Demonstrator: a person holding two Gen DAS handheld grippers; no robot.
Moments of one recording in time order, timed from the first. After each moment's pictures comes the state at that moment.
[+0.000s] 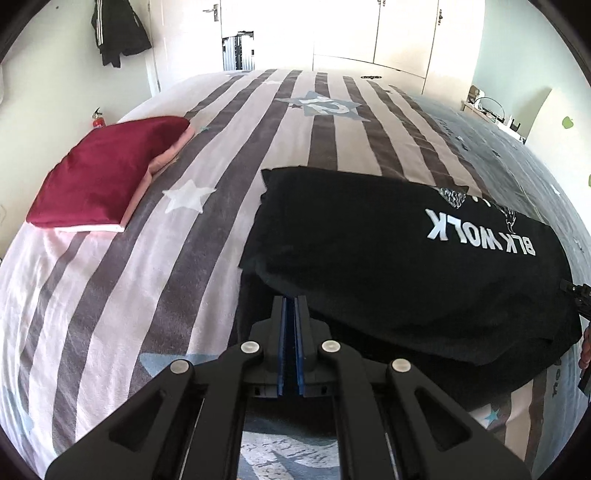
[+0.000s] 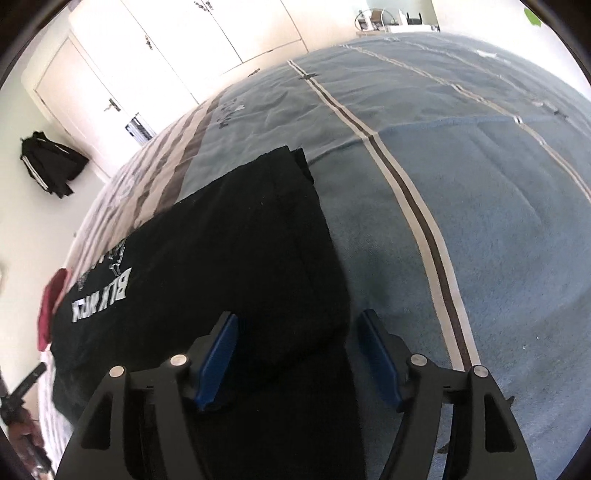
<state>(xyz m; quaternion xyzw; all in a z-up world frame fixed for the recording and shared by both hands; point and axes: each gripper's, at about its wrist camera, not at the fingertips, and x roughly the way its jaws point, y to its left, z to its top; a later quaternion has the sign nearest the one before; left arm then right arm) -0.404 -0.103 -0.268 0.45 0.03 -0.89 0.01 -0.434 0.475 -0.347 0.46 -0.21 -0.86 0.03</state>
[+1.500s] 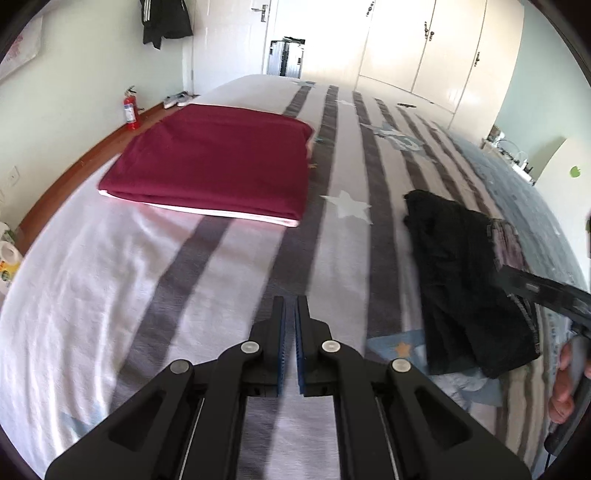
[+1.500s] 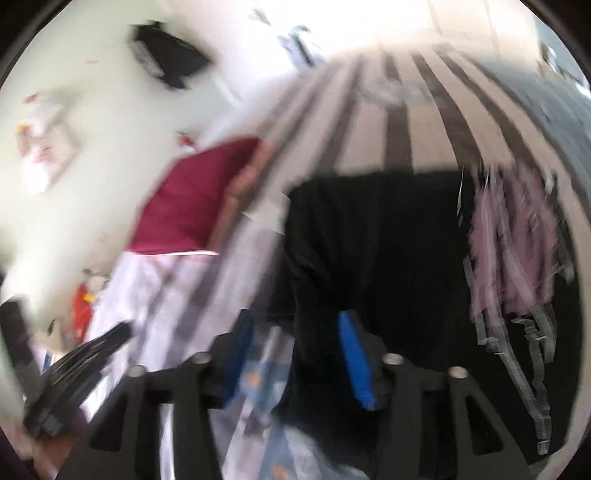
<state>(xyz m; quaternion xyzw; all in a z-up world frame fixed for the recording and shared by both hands) -0.362 -0.291 -0.241 0.43 0.10 -0.90 0.01 -0.413 -0.013 -0.267 0.47 -0.09 -0.84 0.25</state>
